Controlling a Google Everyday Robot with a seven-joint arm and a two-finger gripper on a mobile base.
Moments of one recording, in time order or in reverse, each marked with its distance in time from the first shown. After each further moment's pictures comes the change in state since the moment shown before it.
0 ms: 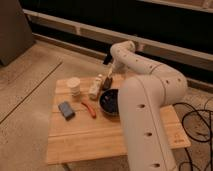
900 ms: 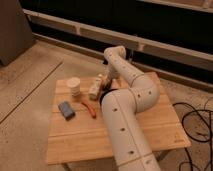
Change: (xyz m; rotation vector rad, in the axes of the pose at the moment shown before) arm 0.013 0.017 0.051 0.028 0.177 0.028
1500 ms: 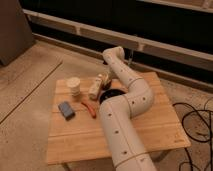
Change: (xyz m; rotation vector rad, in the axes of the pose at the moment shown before) arm -0.036 -0.012 0.002 0.083 -0.119 -0.067
